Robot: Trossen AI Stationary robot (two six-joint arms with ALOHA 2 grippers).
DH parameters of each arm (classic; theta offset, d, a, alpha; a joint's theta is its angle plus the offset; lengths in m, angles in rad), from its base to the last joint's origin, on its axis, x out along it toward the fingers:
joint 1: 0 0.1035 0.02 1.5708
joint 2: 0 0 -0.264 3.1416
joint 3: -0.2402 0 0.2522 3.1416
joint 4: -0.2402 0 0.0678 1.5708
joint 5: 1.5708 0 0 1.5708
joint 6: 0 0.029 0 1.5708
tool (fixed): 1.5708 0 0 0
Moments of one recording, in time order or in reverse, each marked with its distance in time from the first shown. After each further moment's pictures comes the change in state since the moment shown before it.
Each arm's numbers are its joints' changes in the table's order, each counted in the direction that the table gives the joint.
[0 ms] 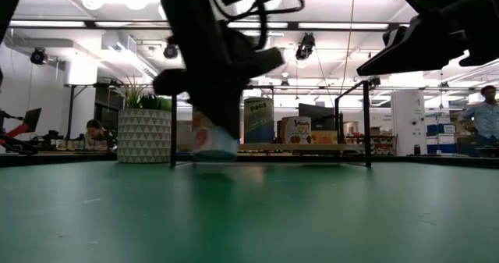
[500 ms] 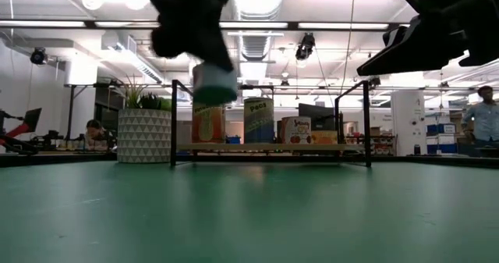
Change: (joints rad) left arm -0.027 0.344 0.207 0.226 0.087 0.386; right arm 0.000 0.000 0.002 0.004 0.000 -0.002
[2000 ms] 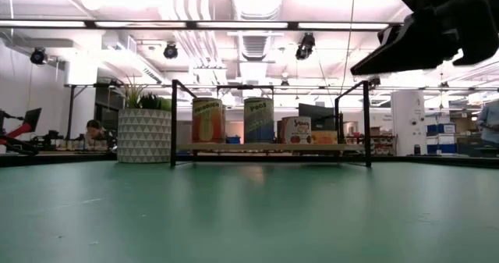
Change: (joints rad) left arm -0.076 0.007 0.182 0.933 0.430 0.955; right arm 0.000 -0.071 -0.039 0.018 0.008 -0.007
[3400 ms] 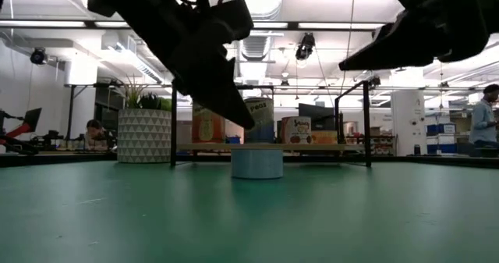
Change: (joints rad) left arm 0.032 -0.195 -0.052 -0.569 -0.464 -0.607; right arm -0.005 -0.085 0.002 0.178 0.000 -0.020
